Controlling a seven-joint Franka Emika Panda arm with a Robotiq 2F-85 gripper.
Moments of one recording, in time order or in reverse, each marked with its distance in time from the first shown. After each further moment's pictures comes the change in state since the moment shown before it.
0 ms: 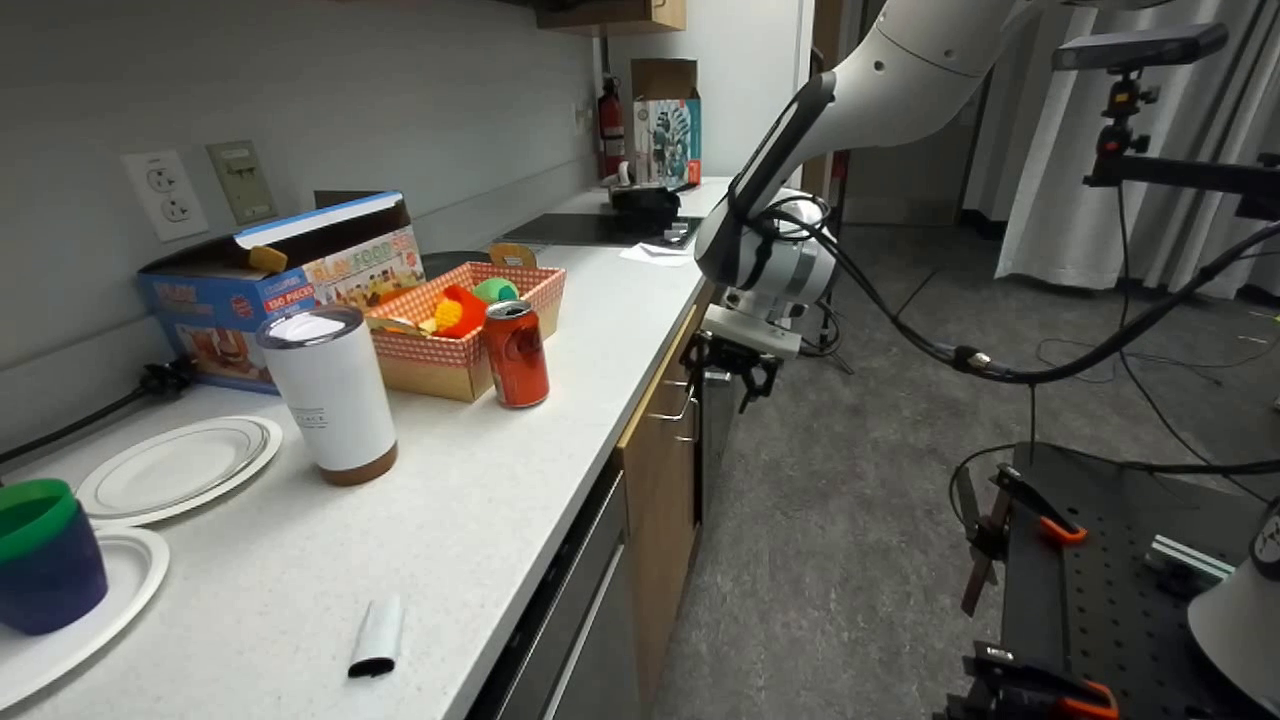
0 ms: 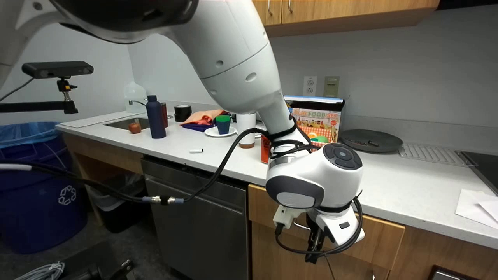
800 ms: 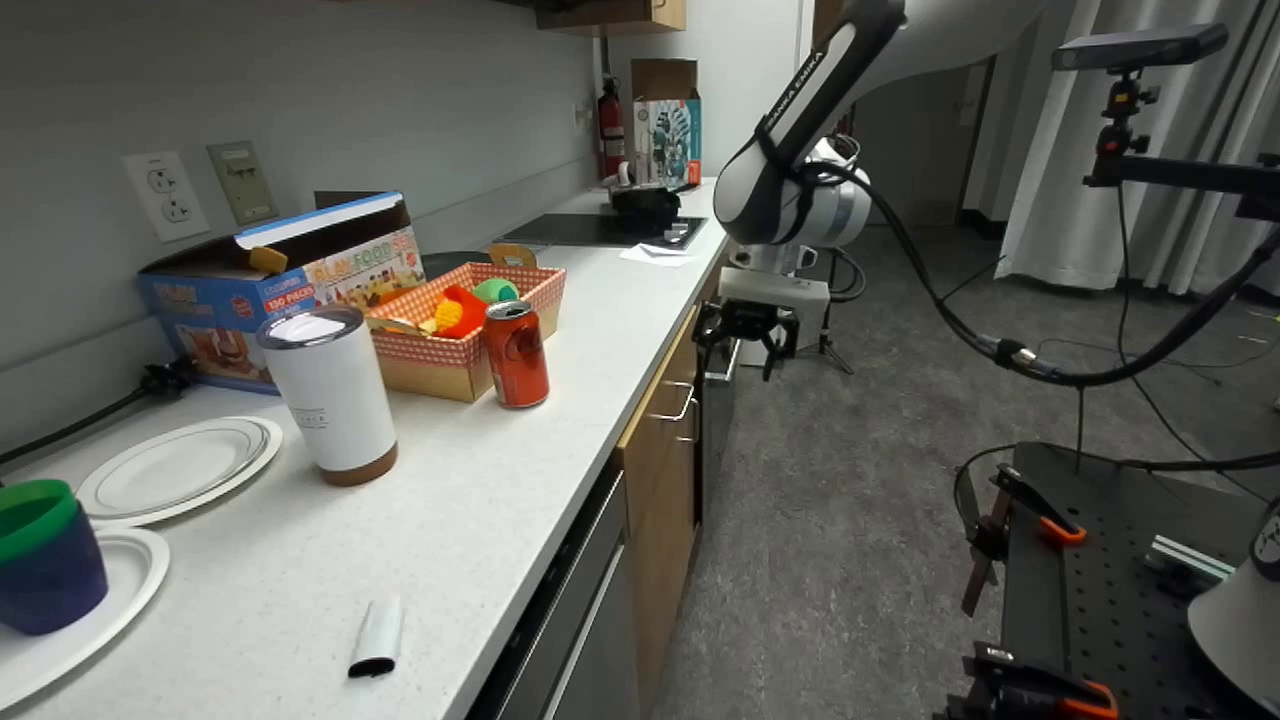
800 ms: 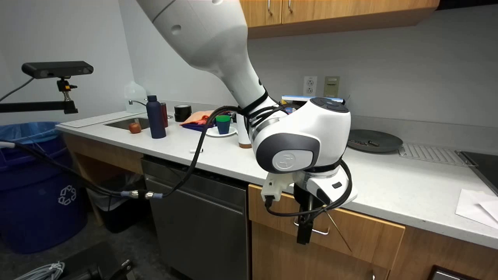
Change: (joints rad) arm 0.122 -0.239 -0.121 -0.155 -0.307 -0.150 0.147
